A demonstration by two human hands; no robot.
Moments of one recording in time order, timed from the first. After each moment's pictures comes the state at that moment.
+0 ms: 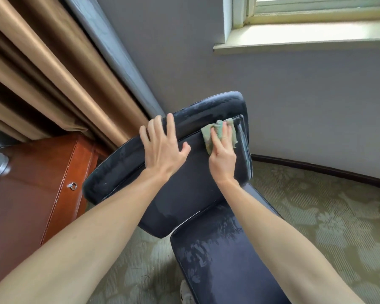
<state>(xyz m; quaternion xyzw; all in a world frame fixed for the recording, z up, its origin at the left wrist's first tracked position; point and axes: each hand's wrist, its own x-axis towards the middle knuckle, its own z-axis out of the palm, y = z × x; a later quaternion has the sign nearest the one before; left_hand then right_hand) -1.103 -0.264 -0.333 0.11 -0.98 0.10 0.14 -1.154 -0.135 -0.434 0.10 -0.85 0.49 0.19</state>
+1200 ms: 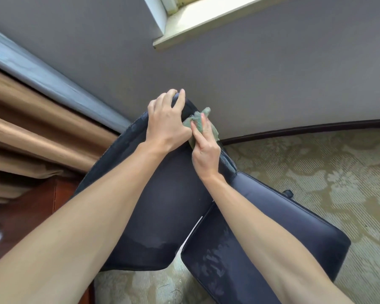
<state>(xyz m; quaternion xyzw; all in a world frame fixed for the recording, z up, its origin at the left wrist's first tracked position) -1.227 -0.176 -0.324 -0.08 -0.99 0.05 0.03 -1.201 -0.116 -0.459 0.00 -0.77 0.59 0.25</state>
